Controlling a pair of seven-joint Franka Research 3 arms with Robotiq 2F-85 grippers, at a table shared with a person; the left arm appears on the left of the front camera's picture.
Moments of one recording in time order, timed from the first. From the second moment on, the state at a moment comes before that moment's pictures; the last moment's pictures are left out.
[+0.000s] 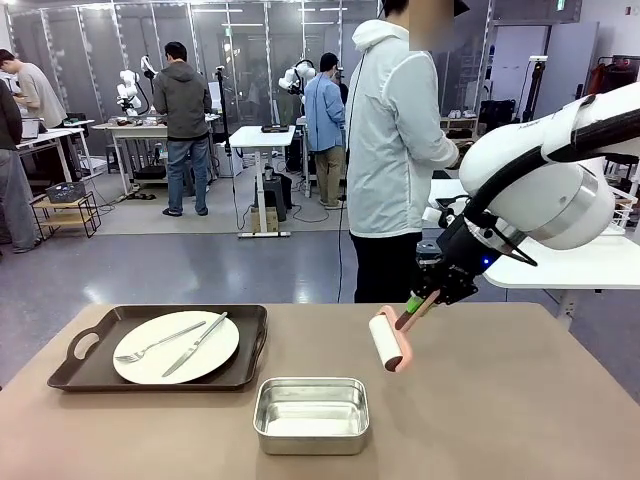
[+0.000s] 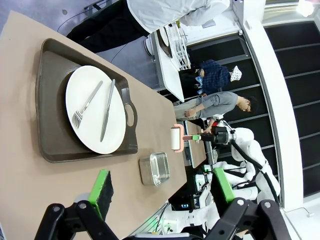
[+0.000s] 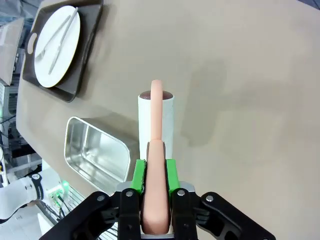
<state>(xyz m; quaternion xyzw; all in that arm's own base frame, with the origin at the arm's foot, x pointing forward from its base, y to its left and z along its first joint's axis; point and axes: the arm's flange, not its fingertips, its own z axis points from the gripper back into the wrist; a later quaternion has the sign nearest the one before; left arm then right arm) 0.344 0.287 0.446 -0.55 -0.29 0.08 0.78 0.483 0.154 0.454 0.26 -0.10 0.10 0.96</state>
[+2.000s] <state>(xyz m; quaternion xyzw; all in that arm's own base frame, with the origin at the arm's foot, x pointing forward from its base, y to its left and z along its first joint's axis) 0.344 0.287 0.446 -0.55 -0.29 0.08 0.78 0.565 0.056 0.331 0.40 0.00 -0.03 0.92</state>
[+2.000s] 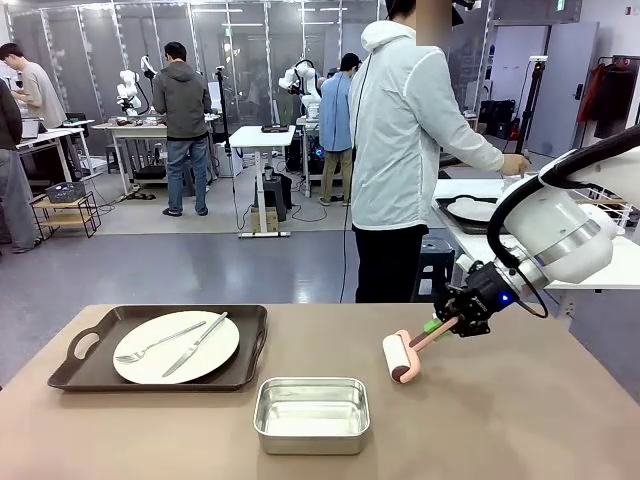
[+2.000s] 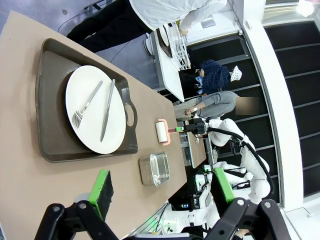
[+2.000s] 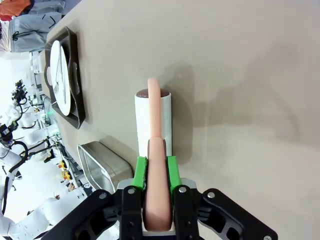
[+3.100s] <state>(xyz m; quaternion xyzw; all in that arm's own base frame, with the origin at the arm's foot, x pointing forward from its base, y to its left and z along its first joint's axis) 0.344 0.287 0.446 -0.55 -0.29 0.08 0.78 0.562 -0.090 0.366 0.29 -0.01 -0.11 0.95</state>
